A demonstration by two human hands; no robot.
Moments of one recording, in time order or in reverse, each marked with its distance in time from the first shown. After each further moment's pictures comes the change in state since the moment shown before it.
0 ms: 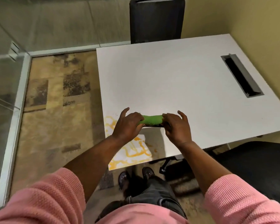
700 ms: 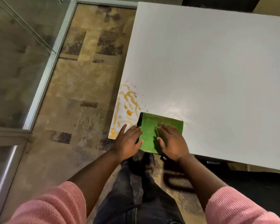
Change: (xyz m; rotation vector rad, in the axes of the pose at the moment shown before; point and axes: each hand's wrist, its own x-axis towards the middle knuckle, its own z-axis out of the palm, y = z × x) left_hand -0.148 0.032 0.106 0.116 -0.260 -0.460; right_hand -0.071 0.032 0.078 0.090 -0.608 -0.227
